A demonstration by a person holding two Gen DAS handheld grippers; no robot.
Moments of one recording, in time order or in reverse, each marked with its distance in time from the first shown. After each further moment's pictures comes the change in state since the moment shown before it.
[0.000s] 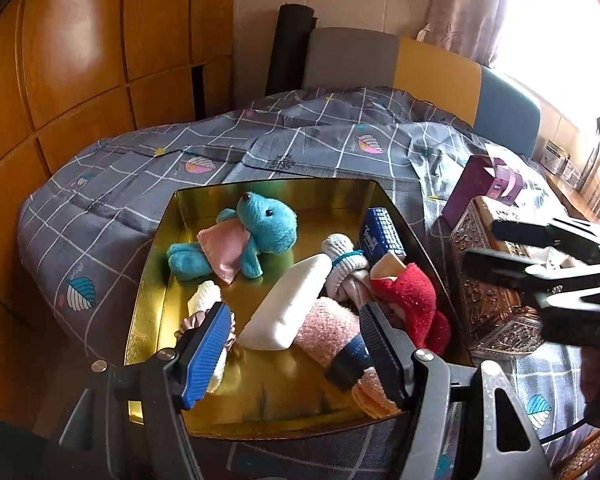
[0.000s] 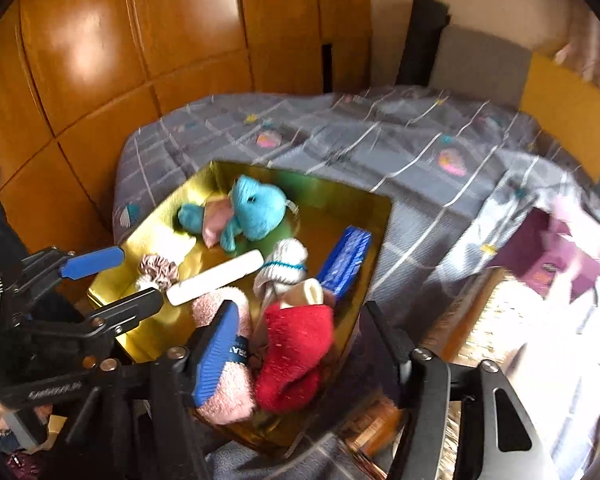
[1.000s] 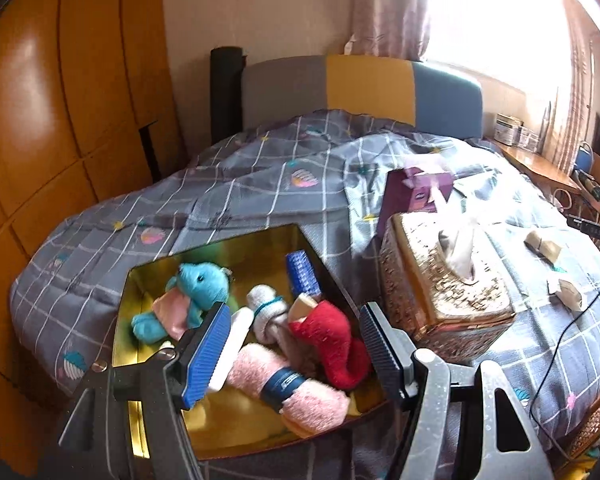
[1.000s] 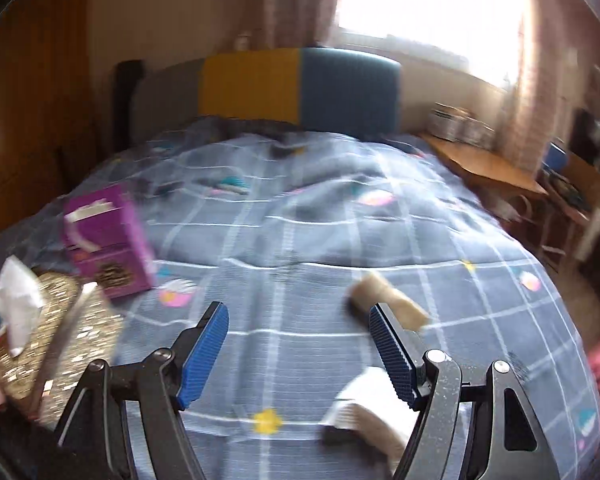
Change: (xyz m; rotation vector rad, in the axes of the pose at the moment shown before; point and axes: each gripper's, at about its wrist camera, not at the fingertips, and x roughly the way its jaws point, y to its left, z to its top) left arm -0.041 -0.080 0.021 0.214 -0.116 -0.071; right arm -0.184 -0.281 -0.166 0.606 -0.147 -0.727
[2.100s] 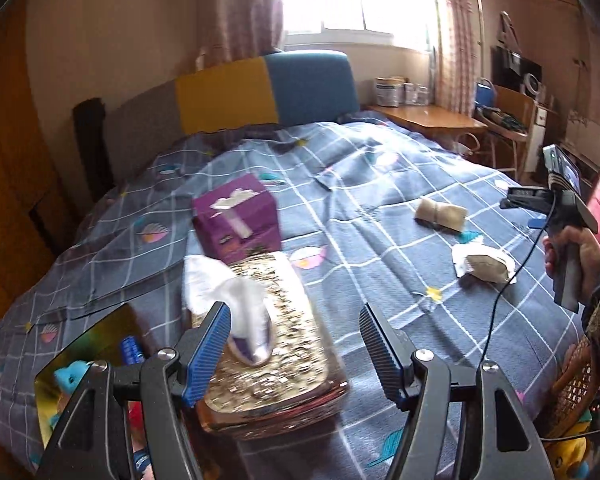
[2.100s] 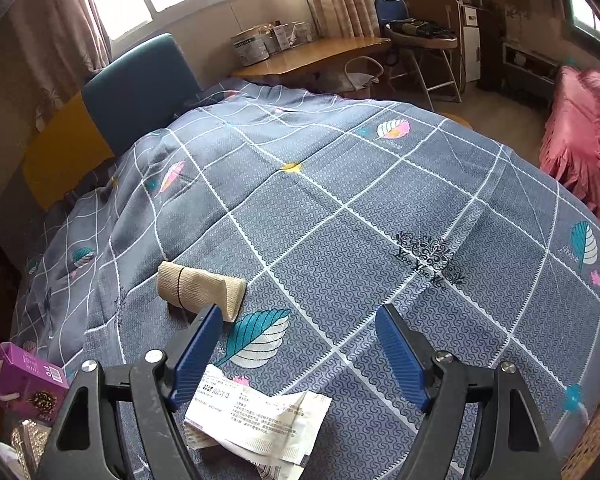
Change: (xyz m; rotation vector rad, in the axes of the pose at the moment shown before) left arm 0.018 -0.178 0.042 0.326 -0.005 -0.270; right arm 0.034 -0.162 -0.045 0.620 0.149 -0.174
